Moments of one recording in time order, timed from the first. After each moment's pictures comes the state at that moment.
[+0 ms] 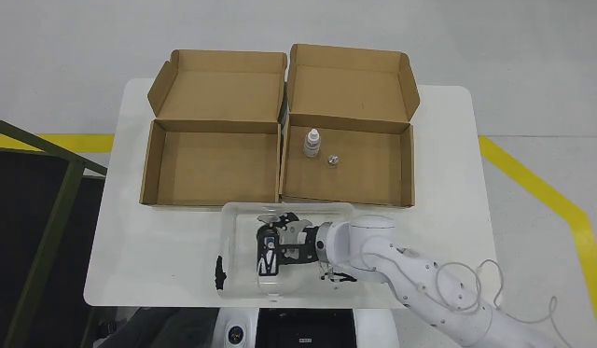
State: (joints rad) left arm -0.36 -0.19 -0.39 -1.44 1.98 -0.36 0.13; right arm -1.03 -1.16 0.66 -1.83 -1.42 -0.63 0.48
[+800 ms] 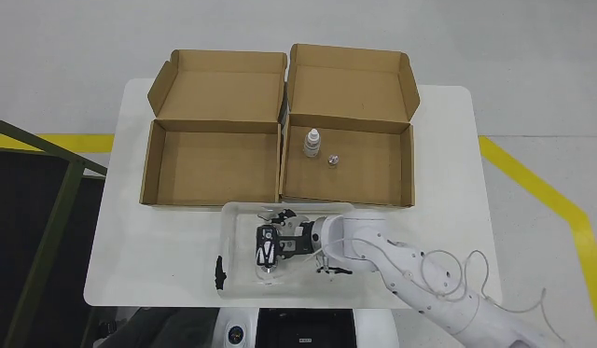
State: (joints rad) left arm -0.36 -0.19 -0.39 -1.44 1.98 -0.36 0.13; right arm -0.98 -1.20 0.62 -1.69 -1.42 -0.64 0.42
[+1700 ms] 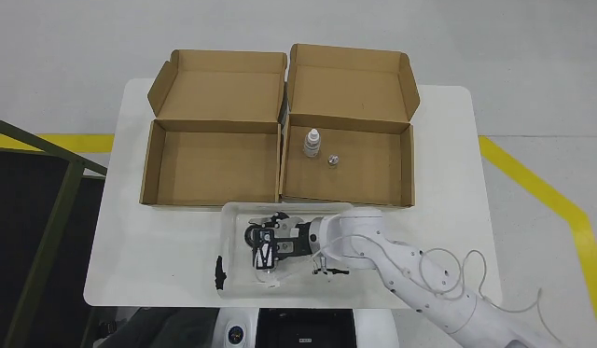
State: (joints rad) left arm -0.36 -0.19 -0.39 -1.44 1.98 -0.36 0.13; right arm -0.99 -1.22 0.65 -1.71 -1.40 -0.69 0.36
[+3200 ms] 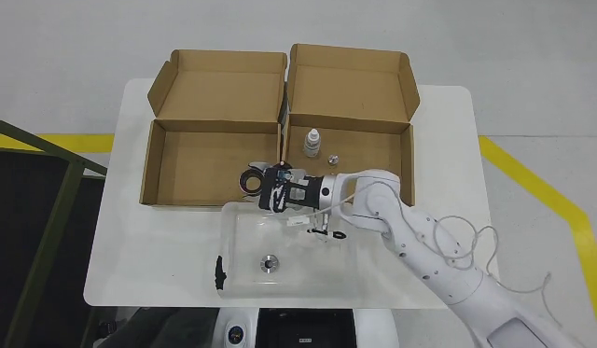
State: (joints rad) left arm -0.36 -0.19 -0.39 -1.44 1.98 -0.36 0.13; right arm -0.86 -1.26 0.75 -1.62 -1.27 -0.62 0.22
